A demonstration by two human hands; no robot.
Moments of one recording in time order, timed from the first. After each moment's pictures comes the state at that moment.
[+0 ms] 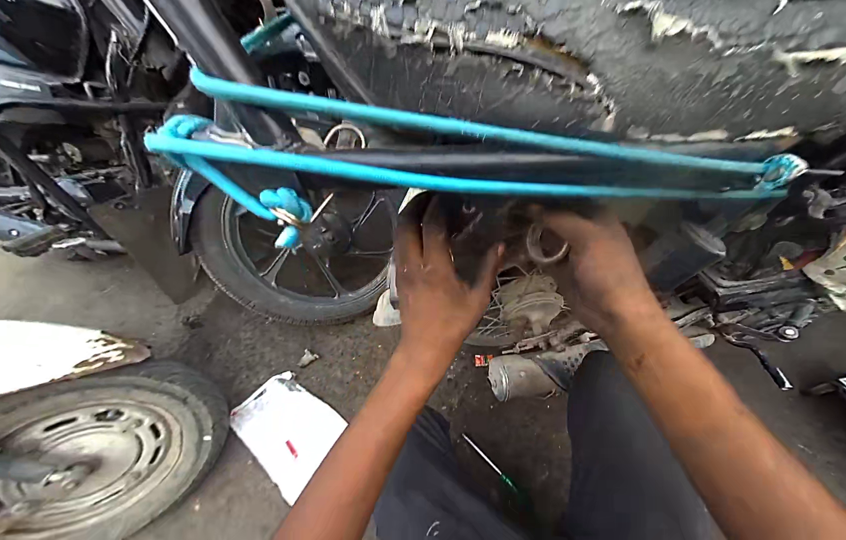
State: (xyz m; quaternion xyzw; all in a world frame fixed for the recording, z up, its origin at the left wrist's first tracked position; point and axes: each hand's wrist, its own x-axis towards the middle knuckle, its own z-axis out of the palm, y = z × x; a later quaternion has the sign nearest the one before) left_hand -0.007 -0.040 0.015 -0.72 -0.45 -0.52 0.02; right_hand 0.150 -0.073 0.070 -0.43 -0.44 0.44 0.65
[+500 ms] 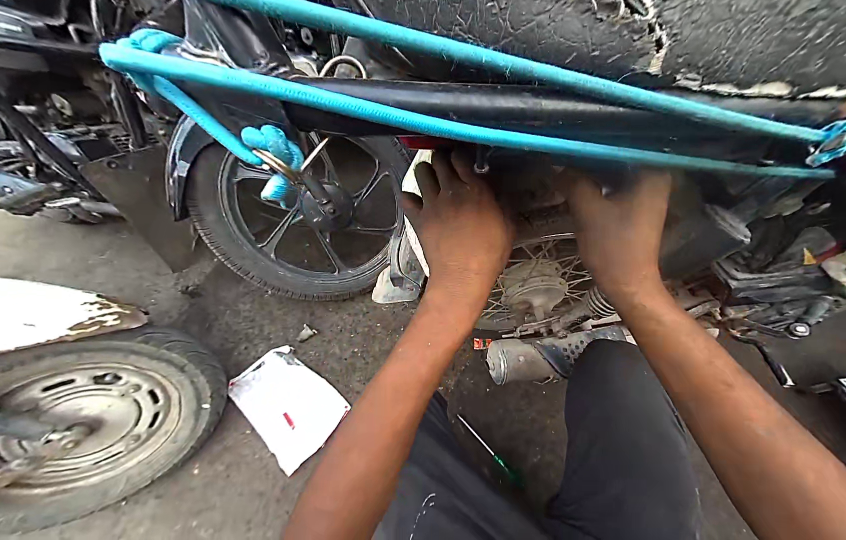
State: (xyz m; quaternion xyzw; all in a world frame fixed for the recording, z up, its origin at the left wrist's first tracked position) left_hand 0.036 -0.016 0.037 -0.69 -0.63 -0.33 0.12; right_hand 0.172 -0.045 0.046 -0.46 -0.61 0.05 0.64
